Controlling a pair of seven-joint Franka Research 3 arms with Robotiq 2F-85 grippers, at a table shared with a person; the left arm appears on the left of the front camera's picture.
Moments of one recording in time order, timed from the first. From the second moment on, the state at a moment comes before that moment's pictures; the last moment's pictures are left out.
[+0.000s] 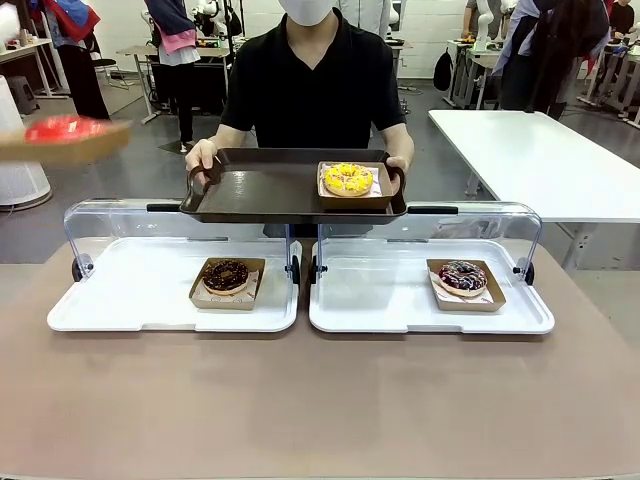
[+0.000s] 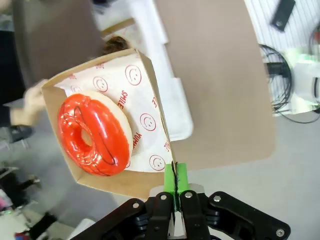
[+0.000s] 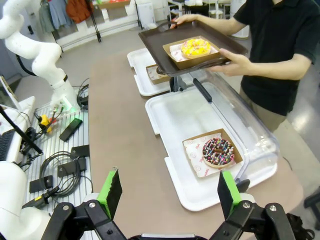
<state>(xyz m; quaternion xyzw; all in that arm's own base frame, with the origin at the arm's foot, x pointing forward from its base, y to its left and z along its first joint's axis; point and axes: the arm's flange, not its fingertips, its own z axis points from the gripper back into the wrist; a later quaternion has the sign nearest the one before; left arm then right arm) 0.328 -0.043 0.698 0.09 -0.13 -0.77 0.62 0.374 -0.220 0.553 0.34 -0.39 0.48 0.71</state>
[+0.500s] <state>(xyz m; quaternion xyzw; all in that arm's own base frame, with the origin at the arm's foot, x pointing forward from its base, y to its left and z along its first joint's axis) 0.428 -0.190 0.684 0.10 -0.14 -0.80 0.57 0.374 -0.220 0.554 0.34 -0.39 0.48 0.71</state>
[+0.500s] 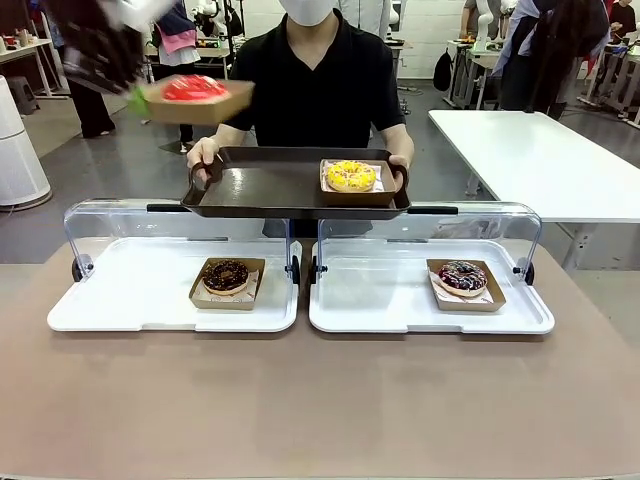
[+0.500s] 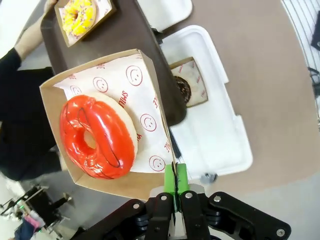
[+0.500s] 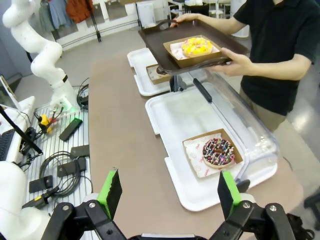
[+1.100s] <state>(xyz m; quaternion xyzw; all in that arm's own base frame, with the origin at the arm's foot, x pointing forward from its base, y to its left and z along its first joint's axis) 0.522 -0.248 0.606 0.07 -0.09 -0.78 0.62 0.374 -0.220 0.554 0.34 -0.39 0.48 0.71</state>
